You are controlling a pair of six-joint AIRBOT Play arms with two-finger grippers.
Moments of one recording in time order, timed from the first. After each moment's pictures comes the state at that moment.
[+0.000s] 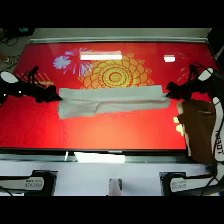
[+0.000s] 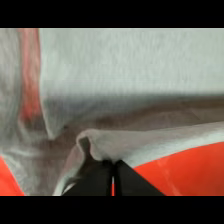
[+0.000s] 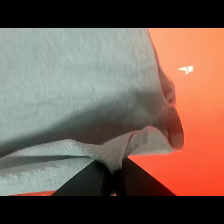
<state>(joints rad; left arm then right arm) 0.14 -1.54 1.38 1.00 -1.25 -1.41 -0.19 -1.62 1.47 -1.25 1.15 1.62</state>
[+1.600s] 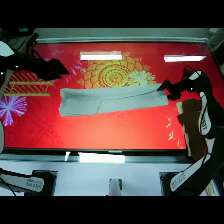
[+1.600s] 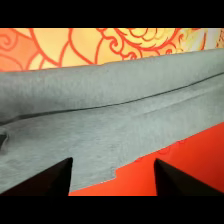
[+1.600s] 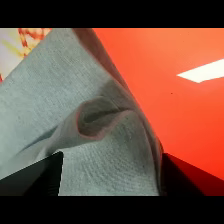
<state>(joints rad) 0.02 -1.63 1.83 0.98 -1.37 -1.50 -0.22 -1.98 1.71 -1.05 1.12 1.66</state>
